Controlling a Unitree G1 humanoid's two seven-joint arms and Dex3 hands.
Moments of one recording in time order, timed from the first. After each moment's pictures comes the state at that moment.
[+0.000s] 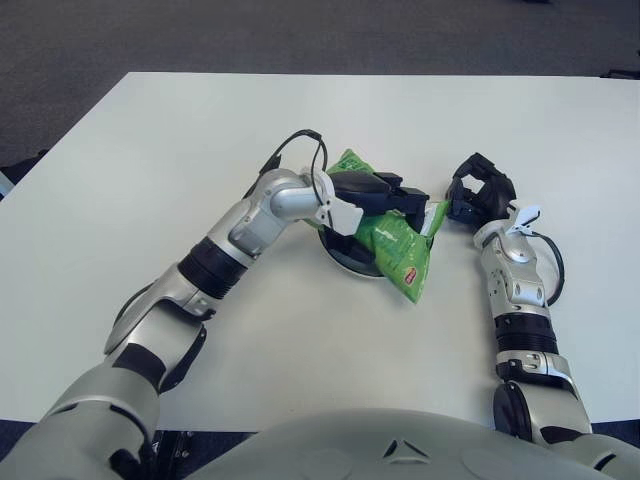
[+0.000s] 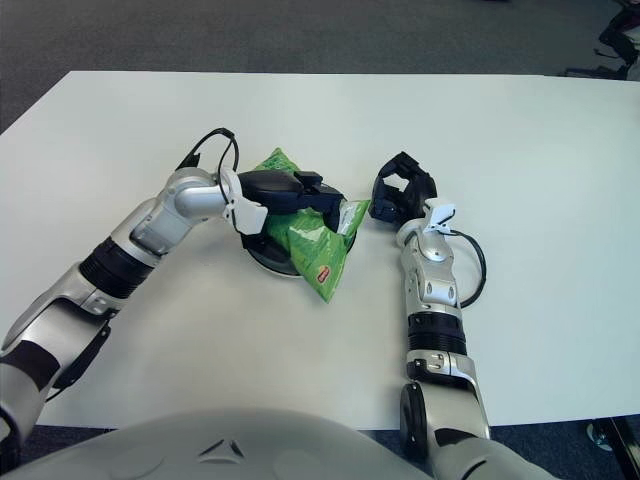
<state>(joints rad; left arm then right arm) -0.68 0.38 -0.53 0.04 0.21 -0.29 -0.82 -0.29 -0.12 -0.22 0.30 0.14 -0.07 0.05</state>
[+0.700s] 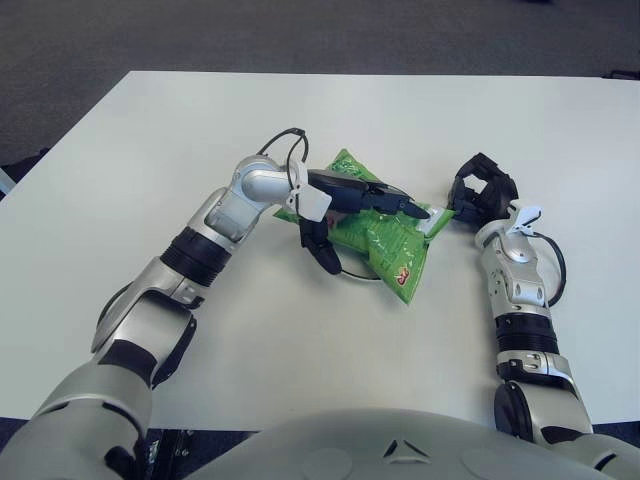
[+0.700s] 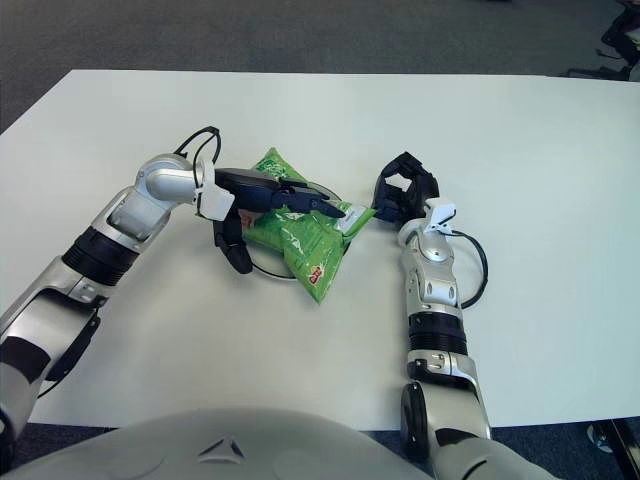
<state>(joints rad) -0.71 0.40 -0.45 0.21 0.02 -0.49 -1.01 -0.28 -0.11 -0.21 0.30 0.13 -0.06 0.01</state>
